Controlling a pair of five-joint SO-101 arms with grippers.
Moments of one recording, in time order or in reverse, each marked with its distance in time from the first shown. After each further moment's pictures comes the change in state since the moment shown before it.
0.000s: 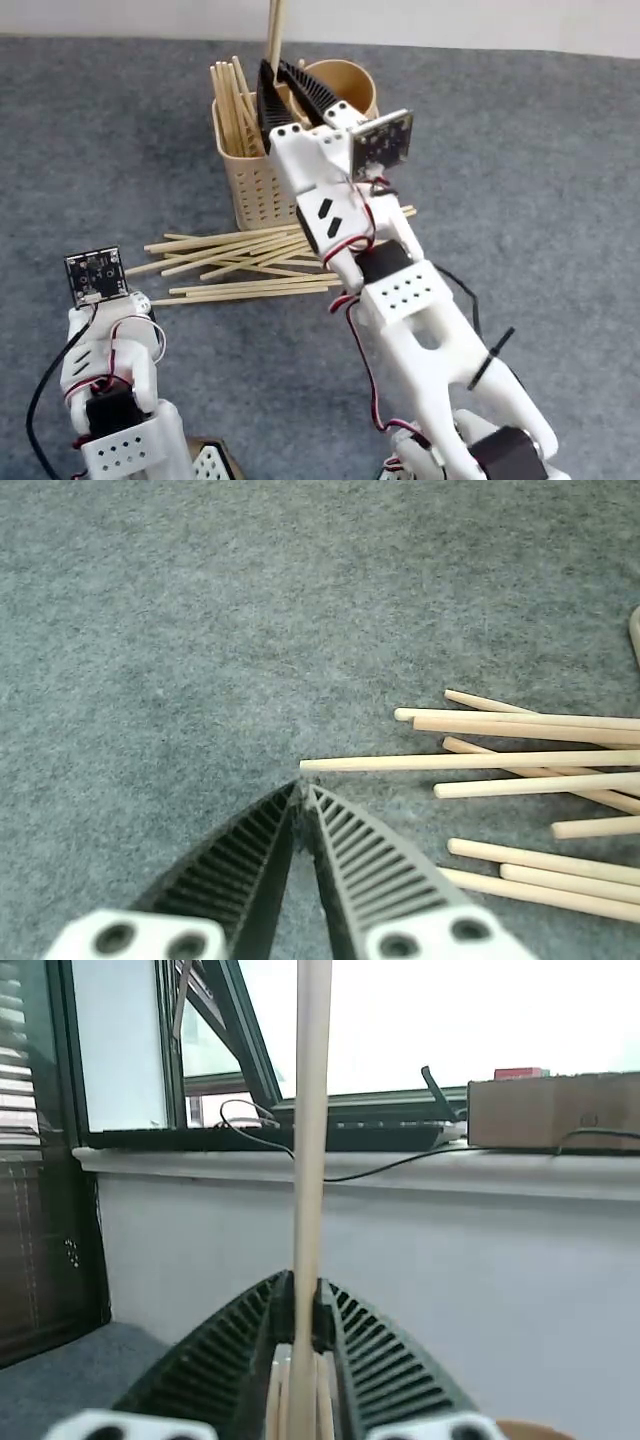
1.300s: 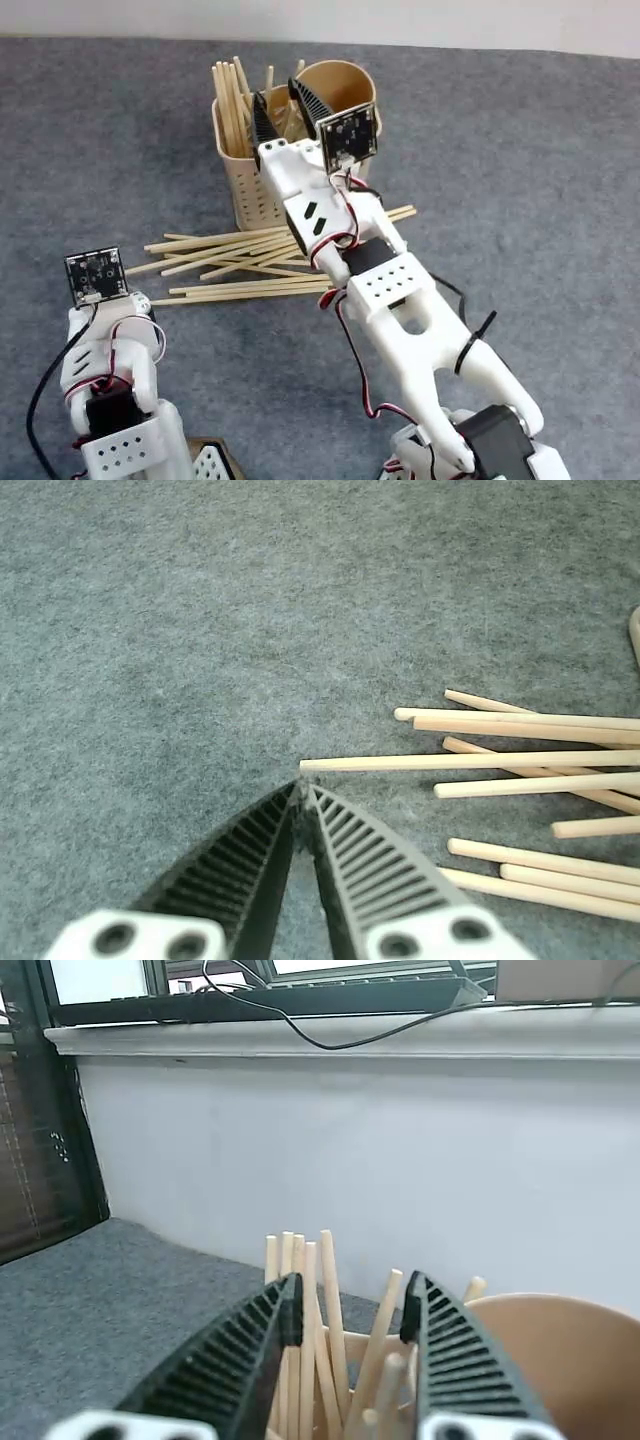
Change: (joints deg) left arm 0.0 0.0 0.0 0.0 0.0; right arm -1.0 5.7 0.6 4.6 0.0
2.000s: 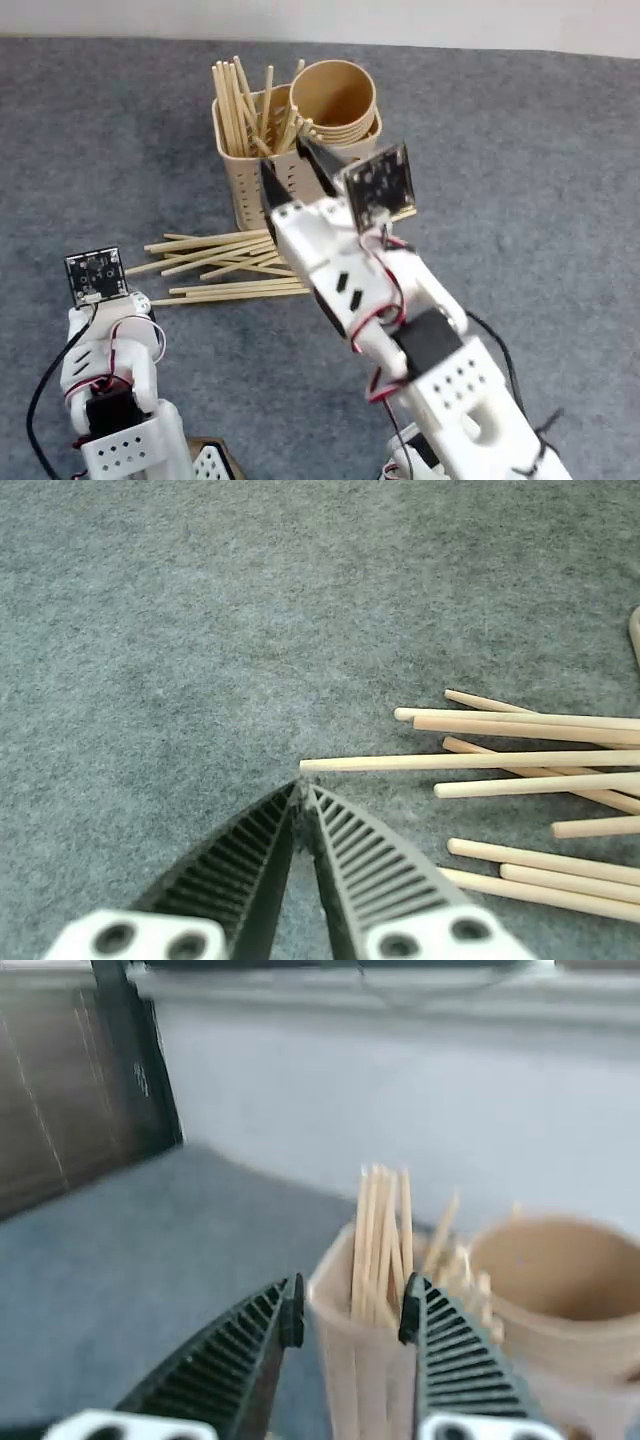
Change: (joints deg) left arm 0.0 0.0 0.0 0.0 0.0; right arm -5.5 -36.2 6.7 41.1 0.0
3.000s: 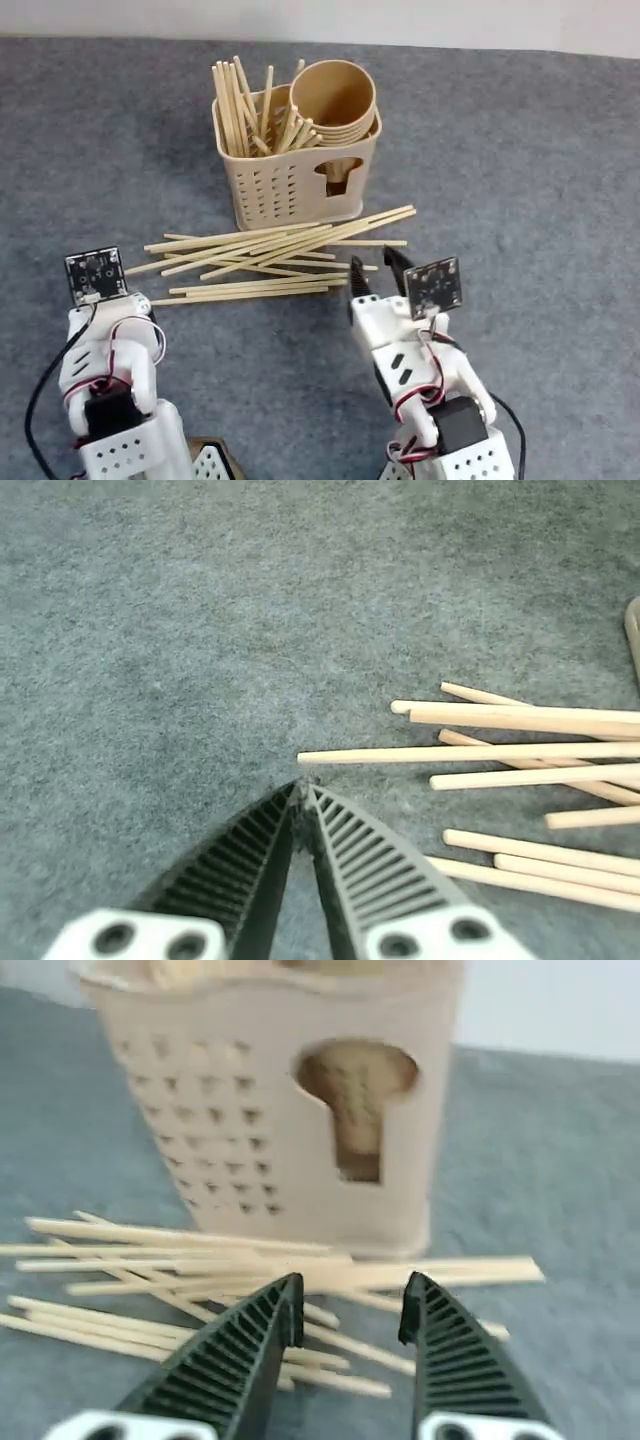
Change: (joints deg) left arm 0.0 0.0 -3.3 3.6 -0.1; right arm 15.4 -50.2 45.4 17.8 0.0
